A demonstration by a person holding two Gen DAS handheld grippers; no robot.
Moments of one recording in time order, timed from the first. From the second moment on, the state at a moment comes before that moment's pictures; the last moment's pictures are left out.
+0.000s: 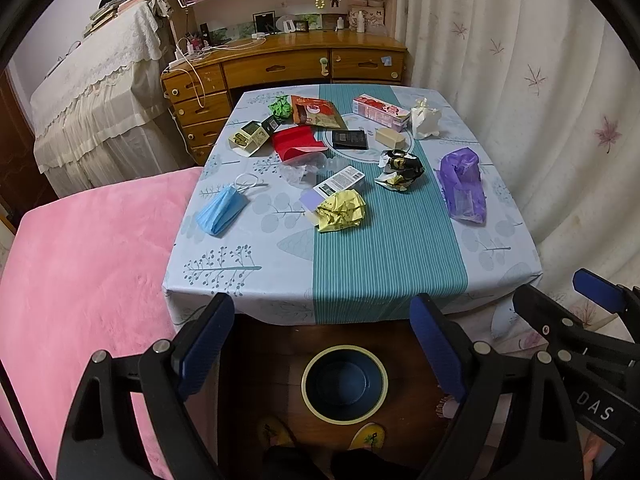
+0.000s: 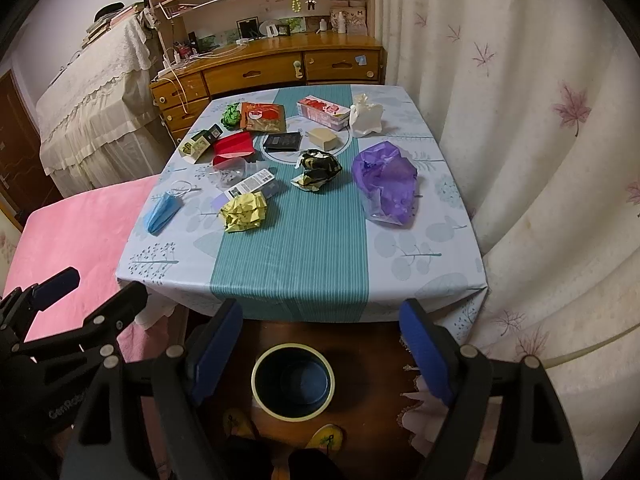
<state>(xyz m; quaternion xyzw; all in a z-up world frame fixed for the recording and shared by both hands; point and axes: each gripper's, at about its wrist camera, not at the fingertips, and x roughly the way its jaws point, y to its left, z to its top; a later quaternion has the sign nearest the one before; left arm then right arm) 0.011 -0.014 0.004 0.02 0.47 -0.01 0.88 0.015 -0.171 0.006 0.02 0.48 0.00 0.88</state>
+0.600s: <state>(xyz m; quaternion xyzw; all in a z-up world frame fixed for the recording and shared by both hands) 0.013 -0.014 0.001 0.02 0.47 -0.01 0.88 0.020 -0.173 0.007 0.02 0.48 0.01 0.88</state>
